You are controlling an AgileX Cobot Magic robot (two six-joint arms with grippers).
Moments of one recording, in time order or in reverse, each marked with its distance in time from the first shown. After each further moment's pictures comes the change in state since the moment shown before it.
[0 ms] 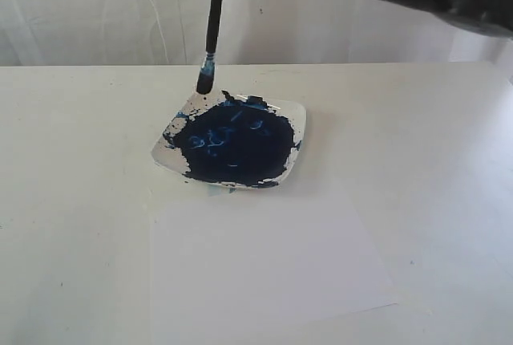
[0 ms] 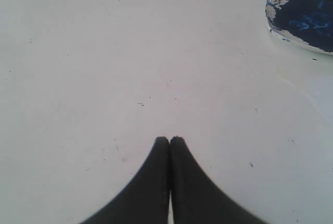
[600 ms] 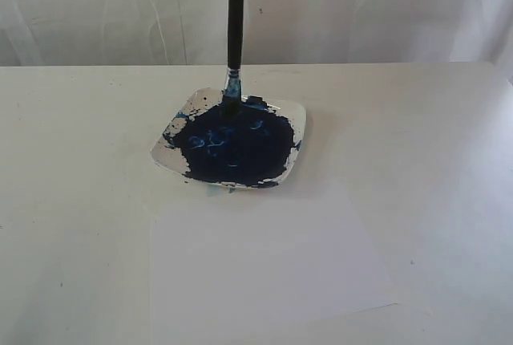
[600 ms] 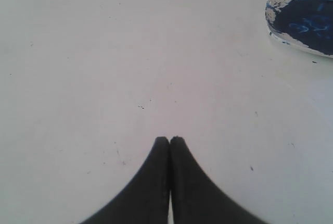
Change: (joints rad) left arm 0.000 0.000 0.000 0.000 -0.008 0.000; right arm -0.008 -0.356 0.105 -0.428 -0.015 0.397
